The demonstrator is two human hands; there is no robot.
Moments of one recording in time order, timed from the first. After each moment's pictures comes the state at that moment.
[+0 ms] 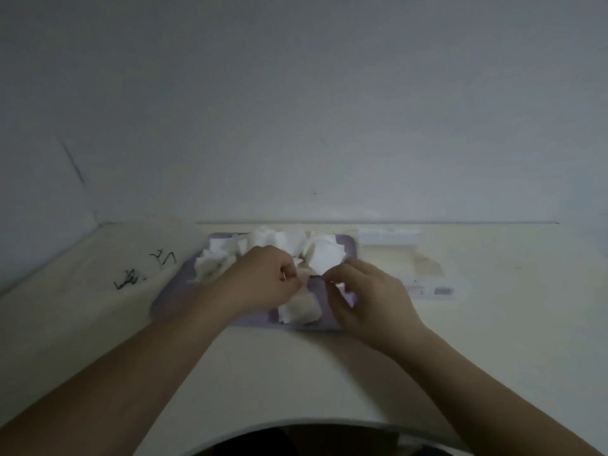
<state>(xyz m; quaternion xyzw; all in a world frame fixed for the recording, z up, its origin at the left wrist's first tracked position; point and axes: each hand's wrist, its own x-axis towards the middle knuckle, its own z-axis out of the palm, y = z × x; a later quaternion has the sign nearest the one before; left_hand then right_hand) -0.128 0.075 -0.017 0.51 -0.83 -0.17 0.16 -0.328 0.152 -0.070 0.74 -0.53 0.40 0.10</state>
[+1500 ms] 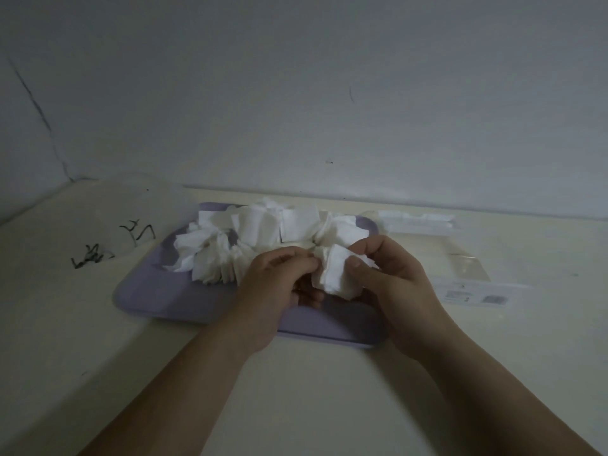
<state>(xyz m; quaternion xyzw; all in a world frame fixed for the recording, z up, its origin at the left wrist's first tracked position) -0.153 0.057 -0.086 0.38 -0.47 -0.65 0.46 -0.326 0.106 -0.086 0.44 -0.44 0.61 -0.50</state>
